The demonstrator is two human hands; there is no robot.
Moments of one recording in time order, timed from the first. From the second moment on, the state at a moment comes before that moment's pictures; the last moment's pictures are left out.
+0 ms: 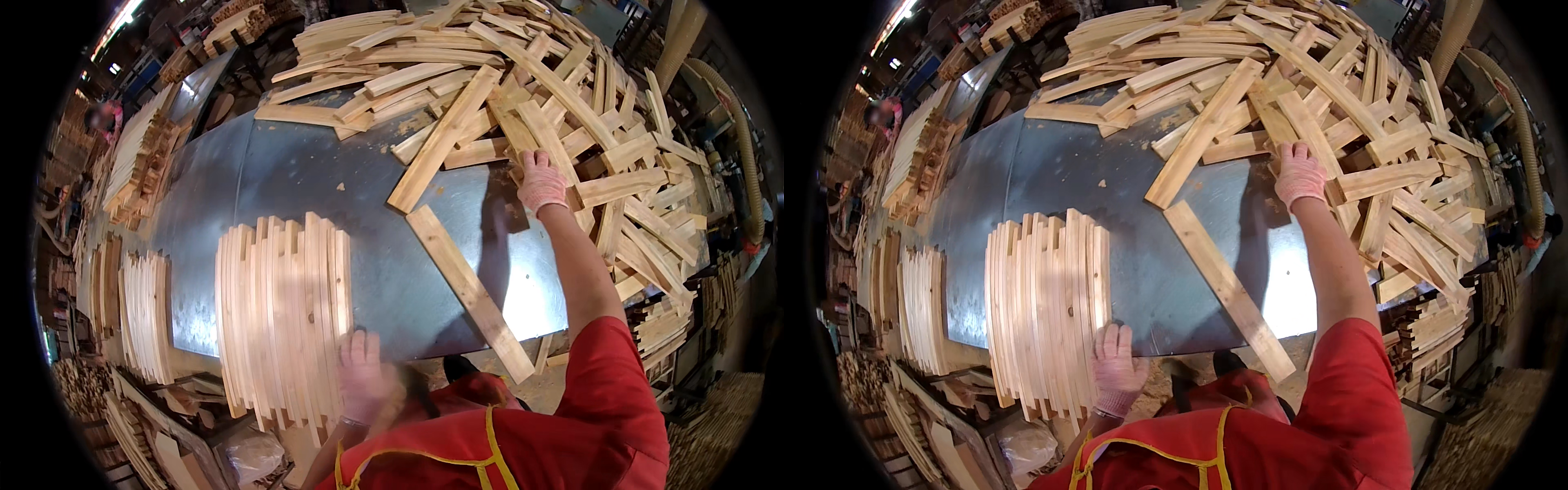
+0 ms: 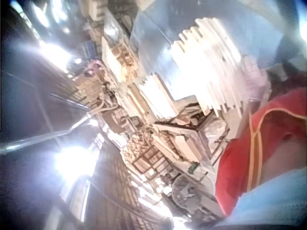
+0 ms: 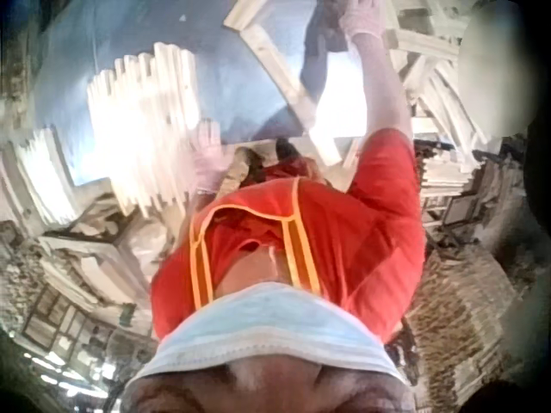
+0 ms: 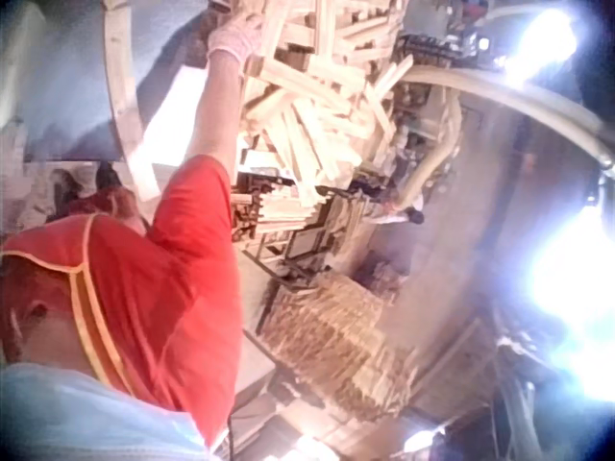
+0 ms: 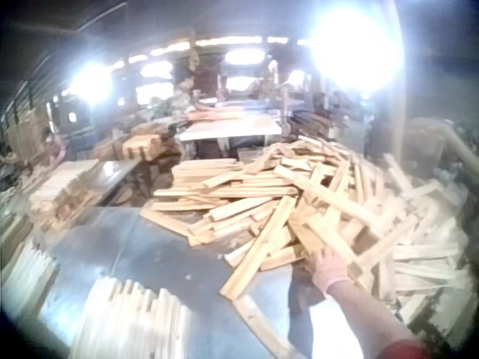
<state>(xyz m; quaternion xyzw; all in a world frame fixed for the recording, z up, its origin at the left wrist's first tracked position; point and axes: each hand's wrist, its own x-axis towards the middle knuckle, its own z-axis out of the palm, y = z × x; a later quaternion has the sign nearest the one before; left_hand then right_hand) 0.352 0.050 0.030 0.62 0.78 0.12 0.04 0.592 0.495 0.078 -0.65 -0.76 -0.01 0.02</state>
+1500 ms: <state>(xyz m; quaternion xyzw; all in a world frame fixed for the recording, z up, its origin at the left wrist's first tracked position) 0.312 -0.029 0.013 0.57 0.81 0.06 0.08 0.513 0.217 -0.009 -0.55 -0.75 0.34 0.11</state>
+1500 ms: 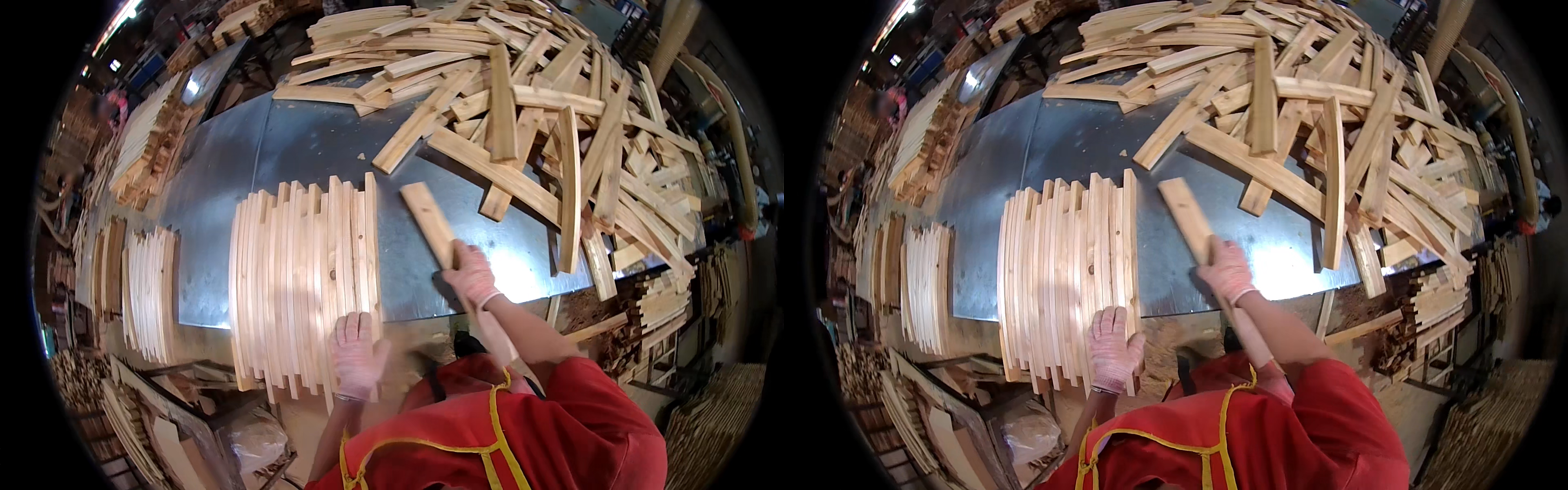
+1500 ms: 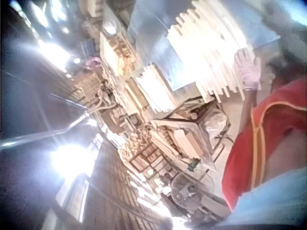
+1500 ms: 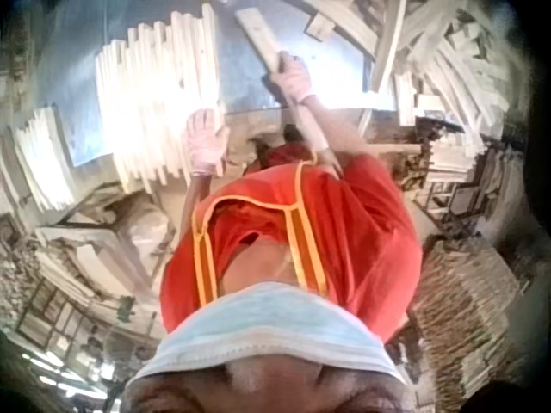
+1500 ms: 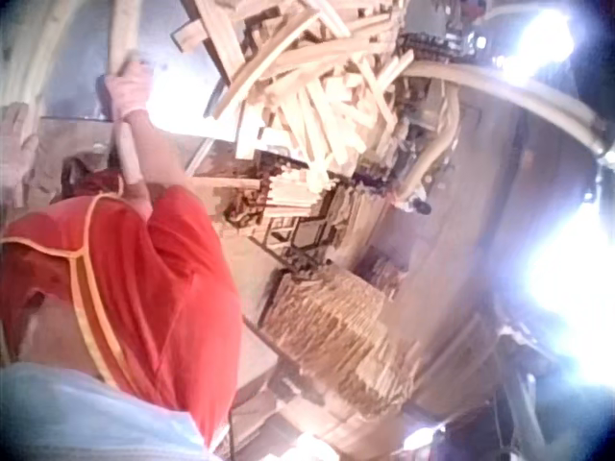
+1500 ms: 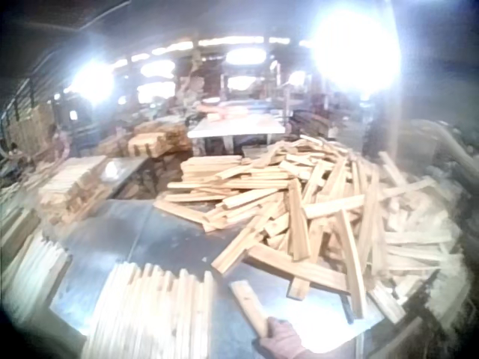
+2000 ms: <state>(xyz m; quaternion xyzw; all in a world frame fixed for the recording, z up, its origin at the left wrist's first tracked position) 0.346 0.000 0.003 0.56 0.83 -0.04 0.01 0.637 0.391 0.077 -0.68 -0.72 -0.01 0.17</state>
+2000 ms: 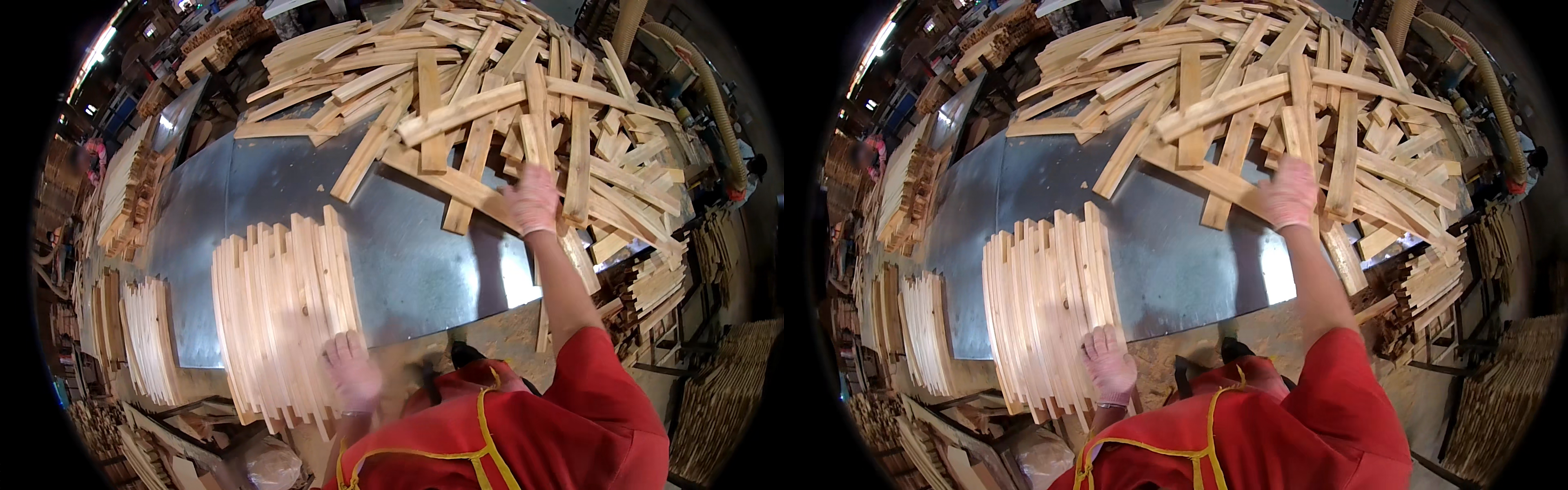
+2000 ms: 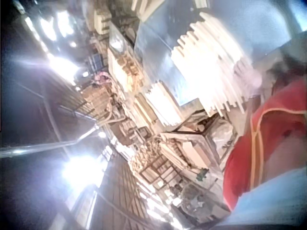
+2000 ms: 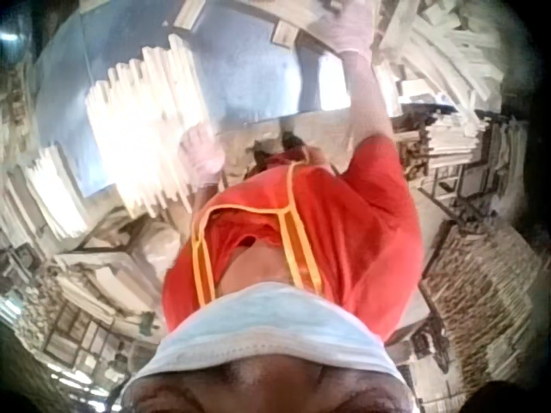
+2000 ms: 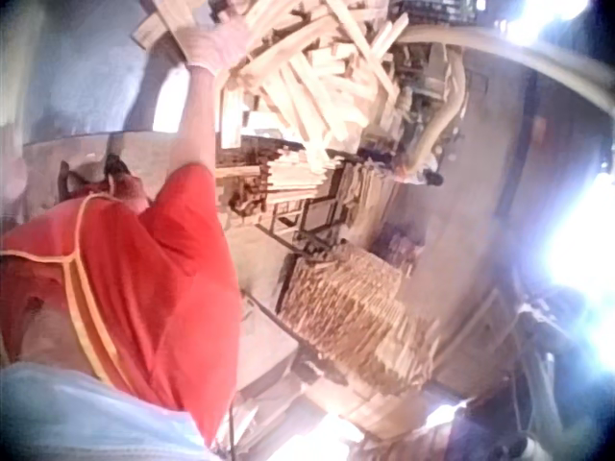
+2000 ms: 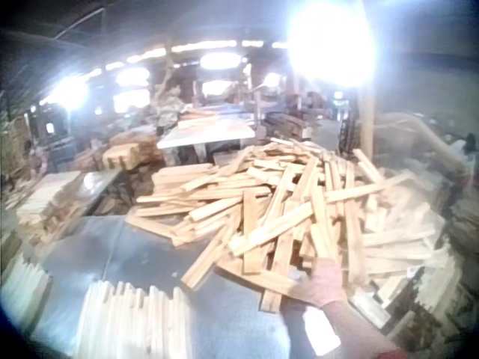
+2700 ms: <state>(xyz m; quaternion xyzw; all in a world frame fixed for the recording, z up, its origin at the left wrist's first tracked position) 0.406 0.141 0.031 0.33 0.89 0.20 0.24 0.548 0.499 0.020 -0.56 -0.26 0.68 0.39</state>
